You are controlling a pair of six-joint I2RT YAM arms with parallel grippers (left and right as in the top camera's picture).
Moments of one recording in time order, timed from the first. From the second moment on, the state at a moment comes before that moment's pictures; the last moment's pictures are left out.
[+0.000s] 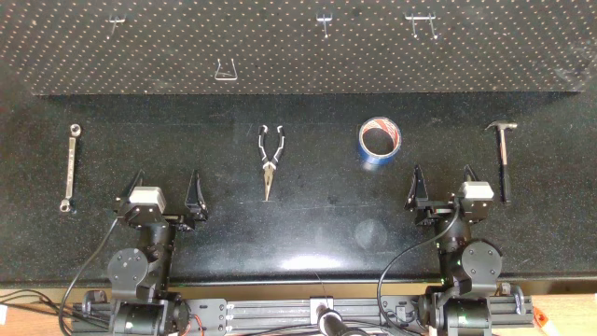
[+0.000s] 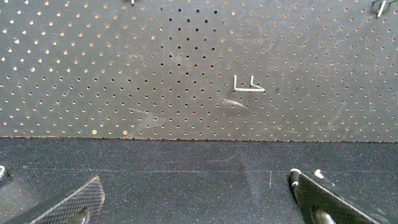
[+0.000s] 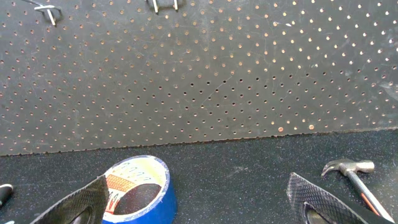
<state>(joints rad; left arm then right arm) -0.06 0.01 0.01 -0.07 -0.01 -0.08 -0.06 0.01 0.01 -0.06 -0.08 0.09</state>
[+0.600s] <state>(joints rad) -0.06 0.01 0.01 -0.07 -0.01 -0.08 -0.06 0.01 0.01 -0.06 -0.08 0.09</state>
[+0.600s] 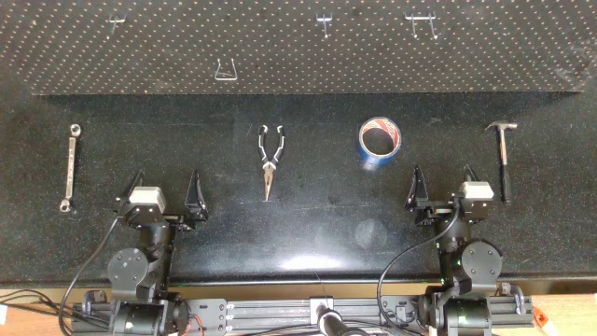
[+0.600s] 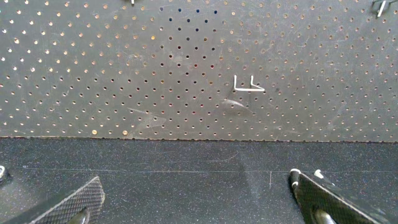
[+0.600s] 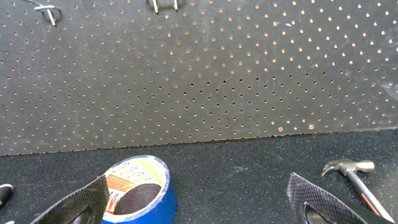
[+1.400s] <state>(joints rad) -0.01 0.23 0.20 -0.11 0.01 -0.08 -0.06 0.01 0.01 -0.06 -0.08 0.09</state>
